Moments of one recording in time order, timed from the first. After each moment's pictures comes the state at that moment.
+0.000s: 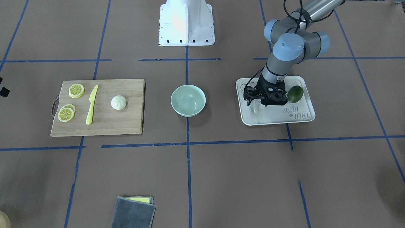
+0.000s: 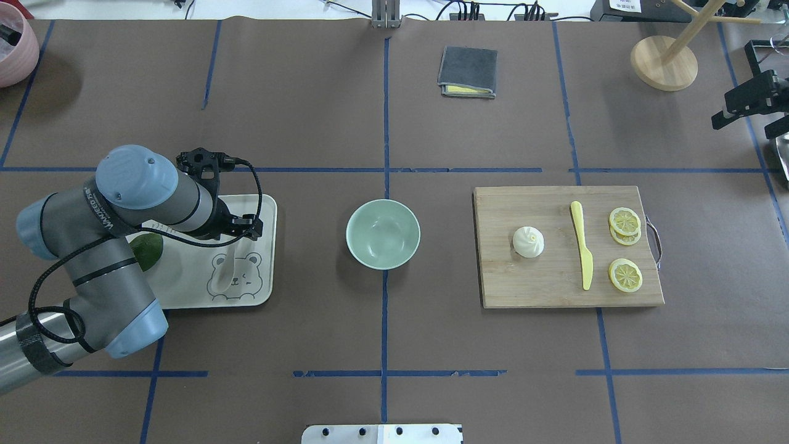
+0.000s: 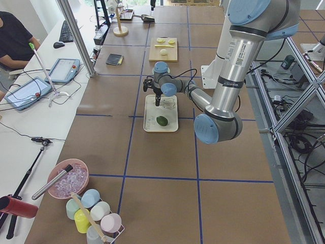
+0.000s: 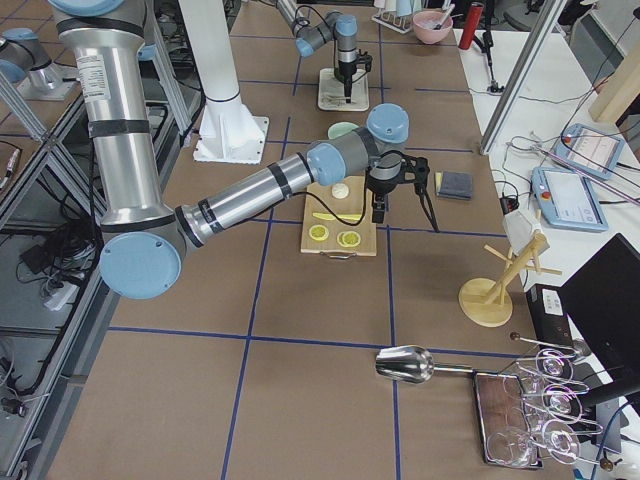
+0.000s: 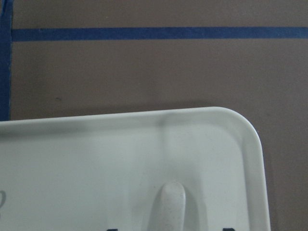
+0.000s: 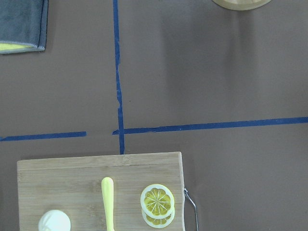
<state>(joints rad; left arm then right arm) -0.62 -1.91 -1.69 -1.93 -1.93 -1.11 1.30 -1.43 1.94 -1.61 2.43 0.61</state>
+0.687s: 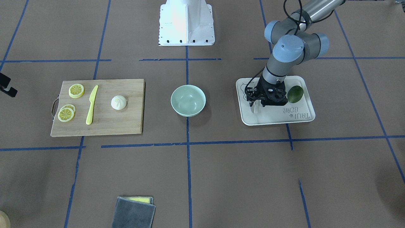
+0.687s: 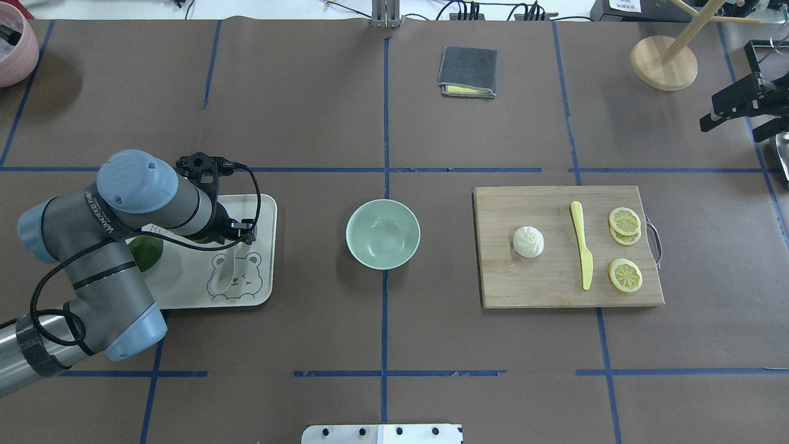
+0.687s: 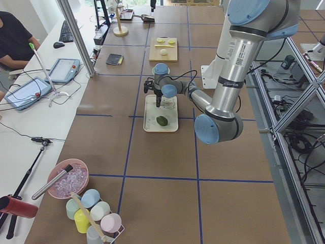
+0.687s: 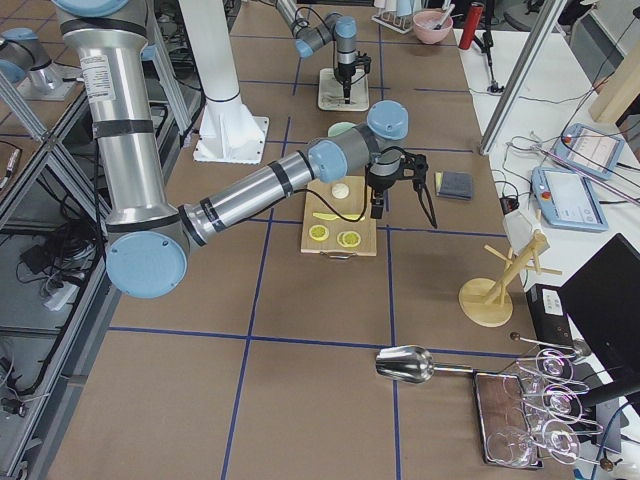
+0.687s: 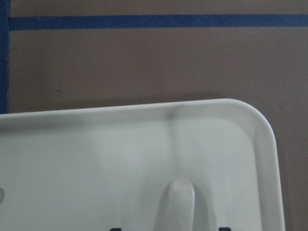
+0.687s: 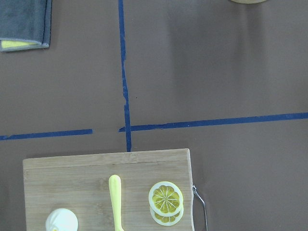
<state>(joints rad) -0.62 -1.90 -1.68 -1.93 -1.93 -1.12 1.27 -1.43 1.94 -1.61 2.42 0.64</state>
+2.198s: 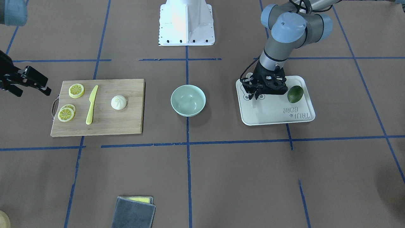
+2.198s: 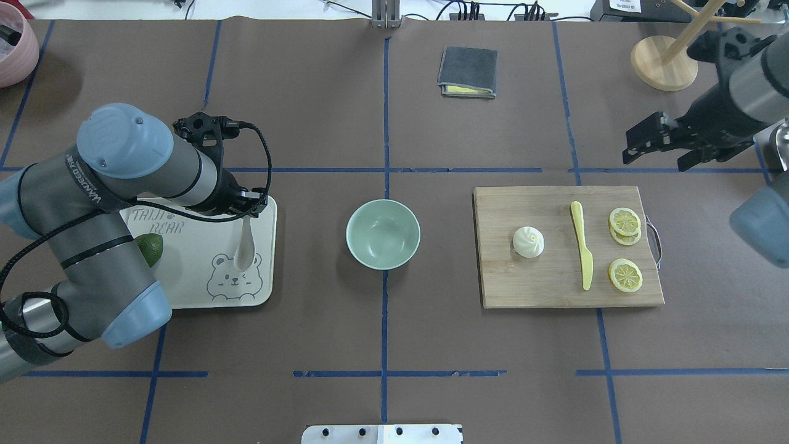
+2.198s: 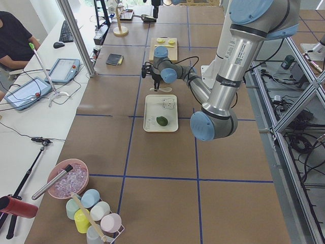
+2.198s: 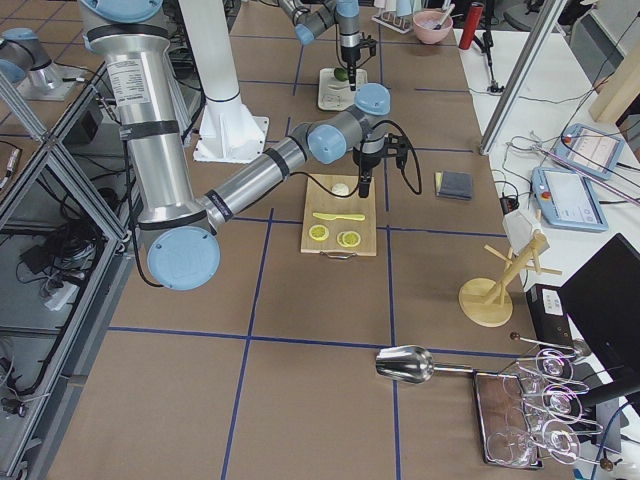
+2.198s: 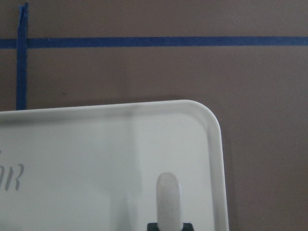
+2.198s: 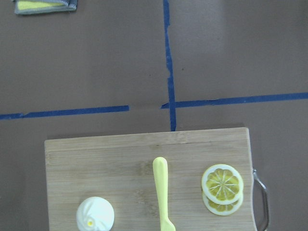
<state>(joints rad) -0.67 -1.99 -1.83 -1.79 -1.94 -1.20 1.01 -1.38 2.01 -1.56 2.24 0.89</state>
